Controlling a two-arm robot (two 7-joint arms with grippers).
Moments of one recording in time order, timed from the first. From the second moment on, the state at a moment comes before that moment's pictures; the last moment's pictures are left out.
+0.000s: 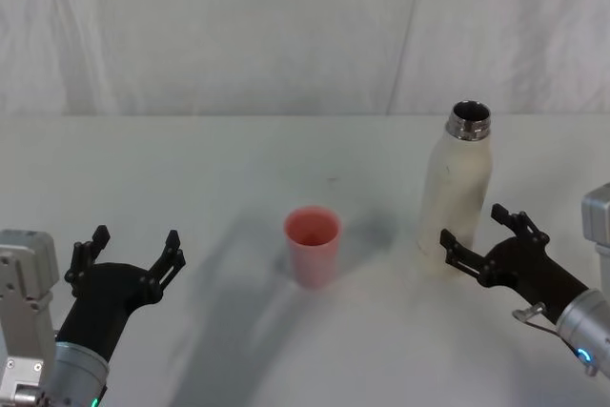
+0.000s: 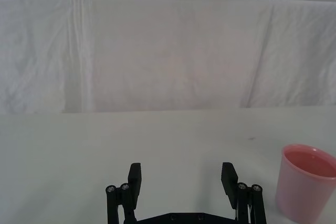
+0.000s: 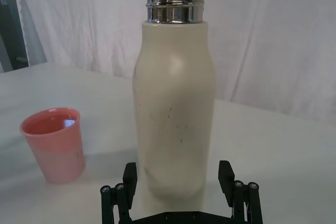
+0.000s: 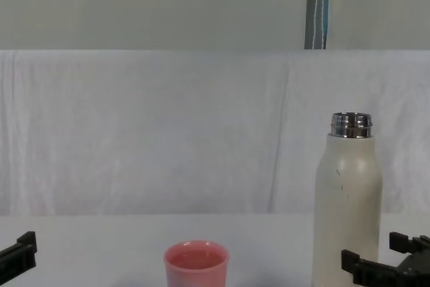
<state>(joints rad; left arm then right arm) 0.27 0.24 0.04 -1.85 -0.25 -0.02 -0.02 0.11 0.33 -0.26 -1.46 0.32 -0.06 0.37</state>
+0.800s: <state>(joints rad) 0.27 0.24 0.04 -1.85 -0.25 -0.02 -0.02 -0.05 0.38 -0.18 -1.59 0.35 -0.06 0.31</state>
